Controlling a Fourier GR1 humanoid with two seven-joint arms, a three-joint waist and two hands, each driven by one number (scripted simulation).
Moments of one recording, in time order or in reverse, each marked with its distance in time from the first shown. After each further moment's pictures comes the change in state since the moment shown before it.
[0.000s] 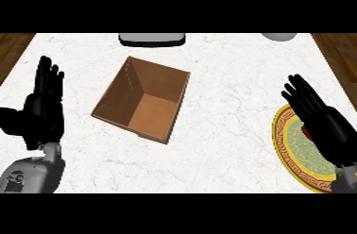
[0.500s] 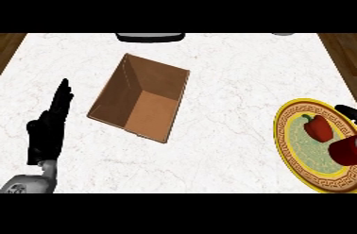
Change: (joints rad) left arm 0.116 0.099 -0.085 0.066 -0.065 -0.135 0.005; right arm -0.036 -0.187 -0.297 0.175 0.181 -0.119 -0.160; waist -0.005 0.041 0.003
